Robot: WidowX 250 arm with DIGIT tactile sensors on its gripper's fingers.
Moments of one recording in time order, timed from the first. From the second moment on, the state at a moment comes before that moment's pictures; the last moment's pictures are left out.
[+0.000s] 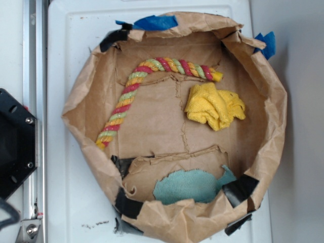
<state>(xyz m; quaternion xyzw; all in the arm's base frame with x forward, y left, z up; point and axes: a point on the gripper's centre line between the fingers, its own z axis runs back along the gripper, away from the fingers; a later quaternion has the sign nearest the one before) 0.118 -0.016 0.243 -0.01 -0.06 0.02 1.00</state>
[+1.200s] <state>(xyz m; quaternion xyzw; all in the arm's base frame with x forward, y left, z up) 0.204 -0.010 0.178 -0.01 -0.02 -0.09 1.00</state>
